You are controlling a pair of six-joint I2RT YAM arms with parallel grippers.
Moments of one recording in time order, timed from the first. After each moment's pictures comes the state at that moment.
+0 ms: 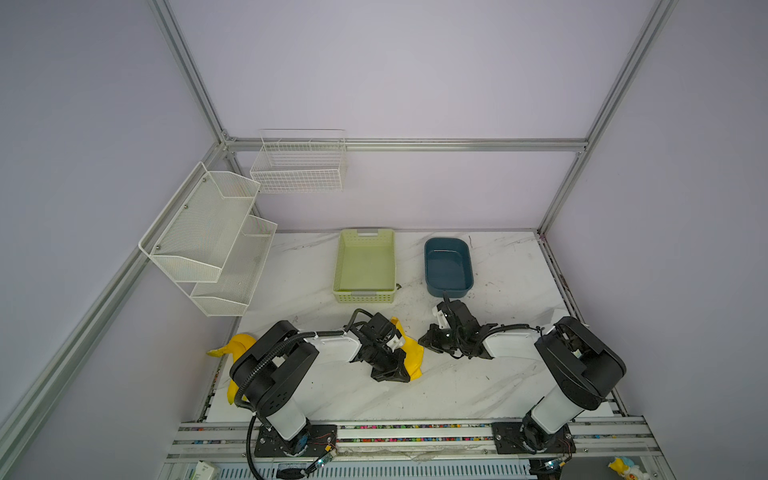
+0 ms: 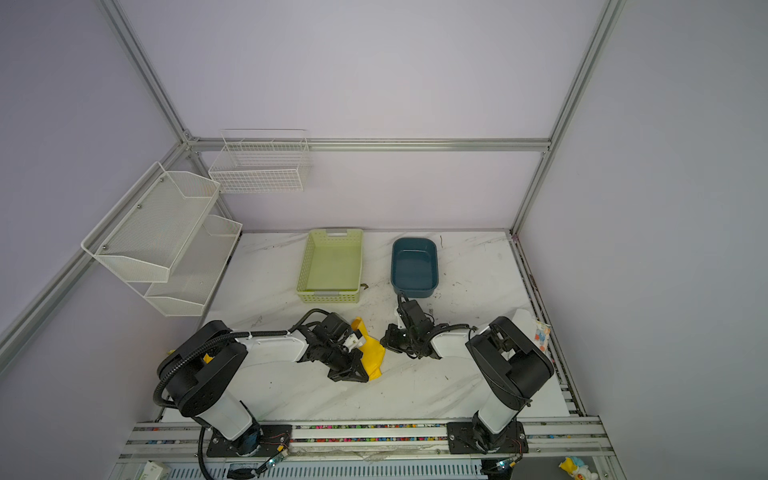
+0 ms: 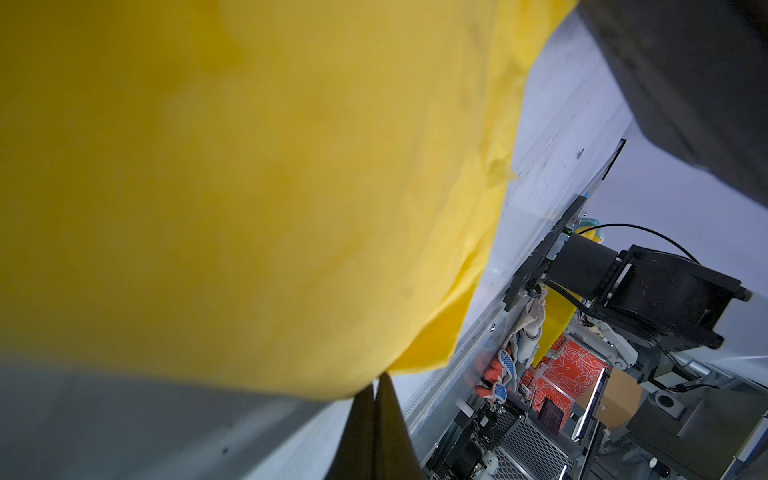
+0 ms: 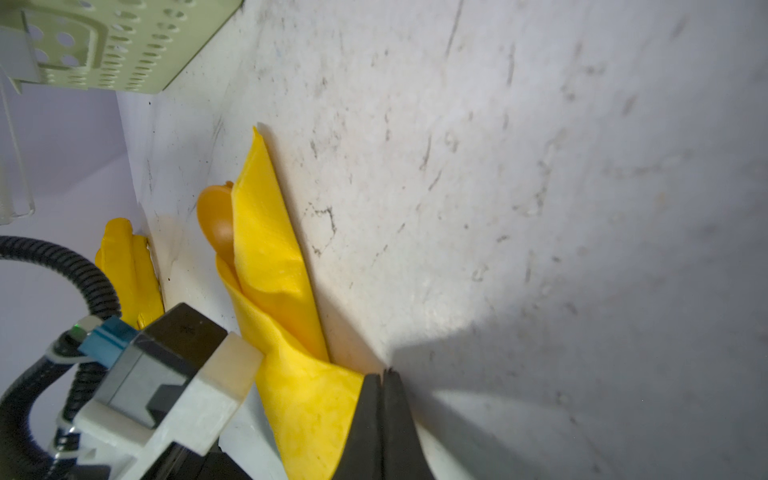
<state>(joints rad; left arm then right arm) -0.73 1.65 0.71 -0.25 0.71 -0.77 0.66 1.64 0.64 0.15 -0.38 0.91</state>
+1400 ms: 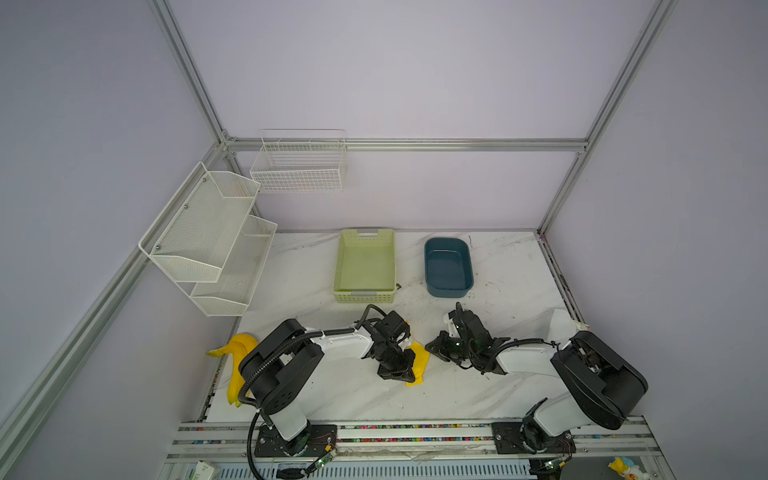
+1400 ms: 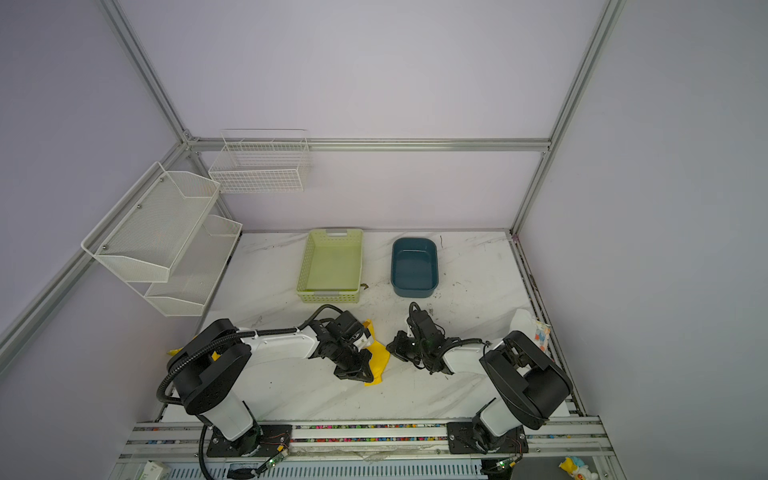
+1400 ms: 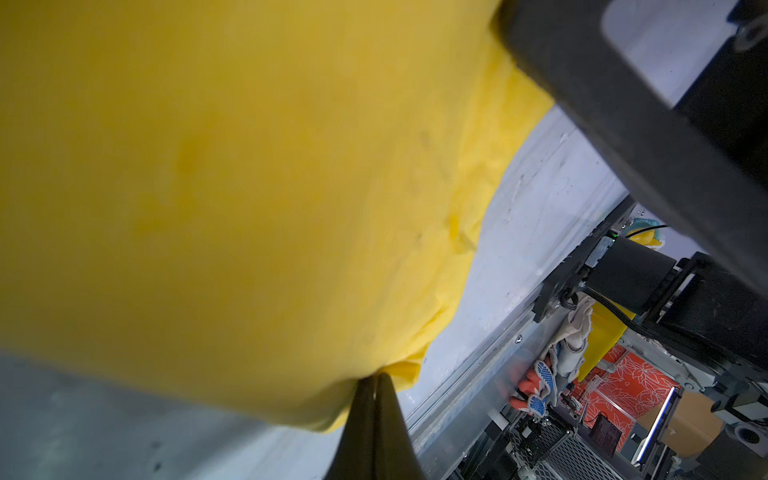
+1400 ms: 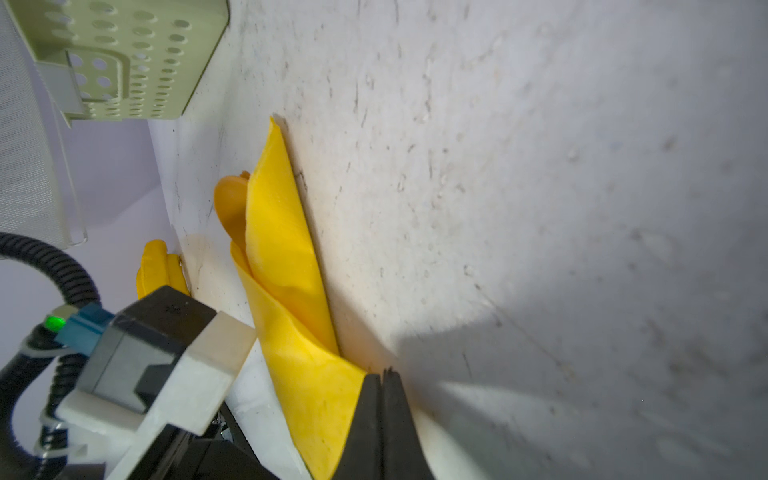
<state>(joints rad) -0.81 1.69 0.85 -0.40 0.59 -0.75 0.65 1.51 0.46 0.26 -0.36 1.05</state>
